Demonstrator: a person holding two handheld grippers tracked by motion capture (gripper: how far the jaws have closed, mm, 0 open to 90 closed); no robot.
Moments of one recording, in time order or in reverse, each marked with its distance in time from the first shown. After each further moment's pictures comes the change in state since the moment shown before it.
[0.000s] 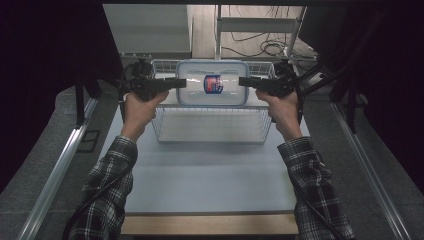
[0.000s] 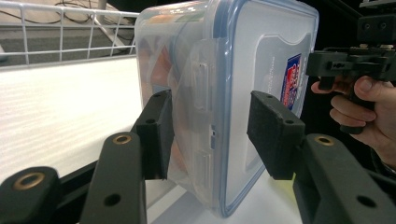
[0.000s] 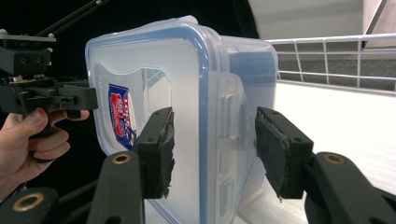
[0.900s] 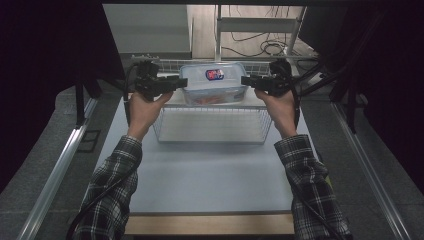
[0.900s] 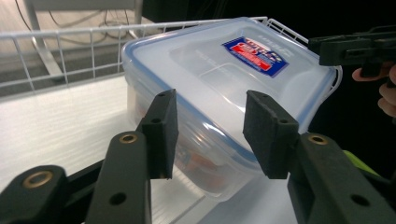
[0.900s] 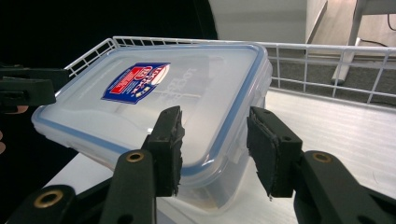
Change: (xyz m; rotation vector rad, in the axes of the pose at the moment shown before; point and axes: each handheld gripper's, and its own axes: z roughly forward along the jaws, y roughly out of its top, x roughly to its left) left arm -0.013 -0.003 0.007 -0.018 0.143 0.120; right arm 0.002 0.002 0.007 0.026 -0.181 -0.085
